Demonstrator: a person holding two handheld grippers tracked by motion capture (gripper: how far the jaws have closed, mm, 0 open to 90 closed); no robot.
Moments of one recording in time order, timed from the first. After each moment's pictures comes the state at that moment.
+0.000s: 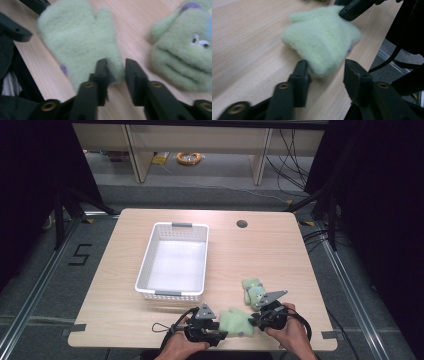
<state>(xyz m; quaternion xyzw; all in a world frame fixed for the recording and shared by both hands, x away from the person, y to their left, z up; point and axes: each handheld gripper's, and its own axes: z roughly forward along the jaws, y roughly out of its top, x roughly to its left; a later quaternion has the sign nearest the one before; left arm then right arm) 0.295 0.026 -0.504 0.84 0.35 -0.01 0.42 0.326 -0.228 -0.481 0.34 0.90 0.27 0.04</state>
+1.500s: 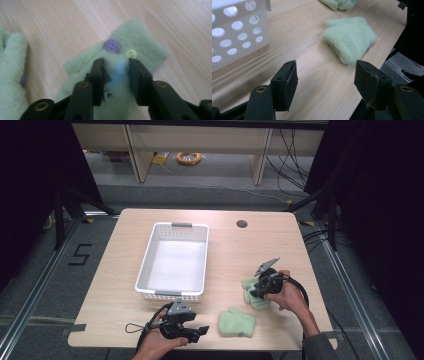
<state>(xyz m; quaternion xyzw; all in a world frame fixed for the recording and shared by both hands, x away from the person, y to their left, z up) 0.296 0.082 -0.488 0.82 0.38 0.03 0.43 0.429 -0.237 -0.480 0.30 0.92 0.23 0.07</state>
